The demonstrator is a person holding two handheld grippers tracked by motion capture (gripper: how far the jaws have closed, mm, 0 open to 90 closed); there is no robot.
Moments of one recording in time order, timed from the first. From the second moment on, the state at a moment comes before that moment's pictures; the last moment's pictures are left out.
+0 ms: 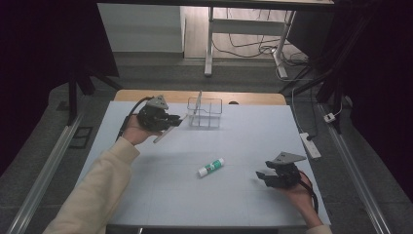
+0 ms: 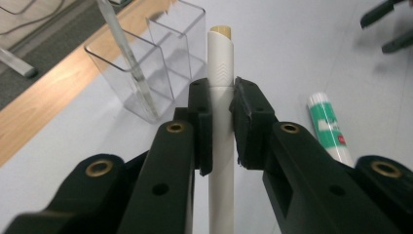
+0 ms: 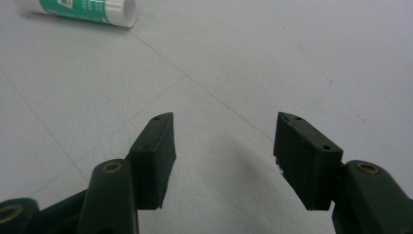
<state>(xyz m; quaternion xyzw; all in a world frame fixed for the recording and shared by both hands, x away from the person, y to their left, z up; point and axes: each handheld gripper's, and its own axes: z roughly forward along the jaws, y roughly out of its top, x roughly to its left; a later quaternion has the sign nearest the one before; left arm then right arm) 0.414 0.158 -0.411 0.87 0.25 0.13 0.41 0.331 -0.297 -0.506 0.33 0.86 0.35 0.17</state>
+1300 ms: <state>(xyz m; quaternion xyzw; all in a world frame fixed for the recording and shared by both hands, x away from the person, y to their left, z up) 0.446 0.134 -0.391 0.80 0.31 0.17 0.49 0.332 -0.299 -0.507 0.33 0.86 0.35 0.18</state>
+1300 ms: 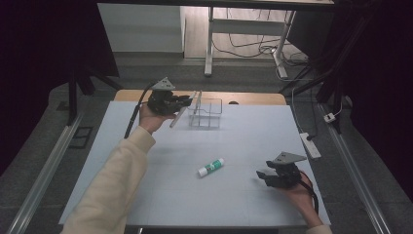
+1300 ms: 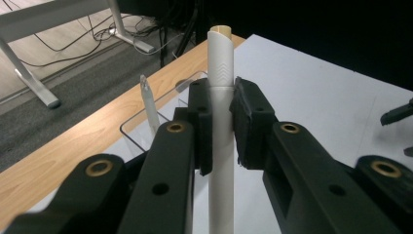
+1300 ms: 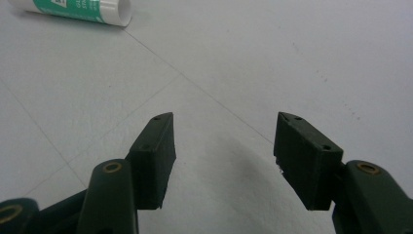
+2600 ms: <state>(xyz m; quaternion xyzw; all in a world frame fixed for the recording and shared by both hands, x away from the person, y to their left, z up) 0.479 0.091 -0.392 0.76 0.32 0.17 0.53 0.332 -0.302 -0.506 0.34 0.85 0.36 0.18</state>
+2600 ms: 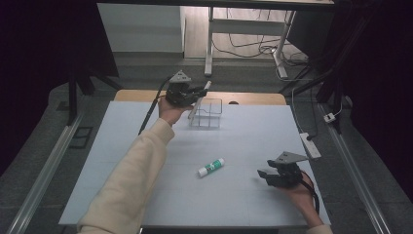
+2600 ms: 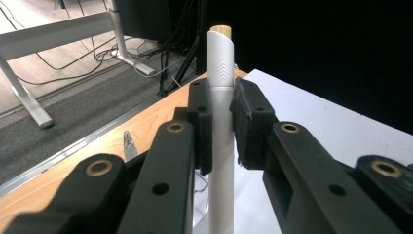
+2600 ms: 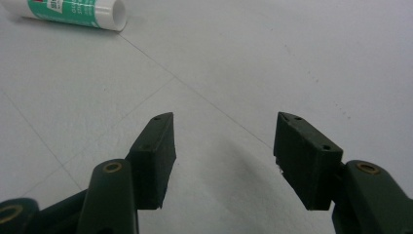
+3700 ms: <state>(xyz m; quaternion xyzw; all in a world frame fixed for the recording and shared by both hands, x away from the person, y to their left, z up) 0.509 0.071 -0.398 0.76 0.33 0.17 0.54 0.334 -0.304 -0.508 0.34 0.85 0.36 0.18</state>
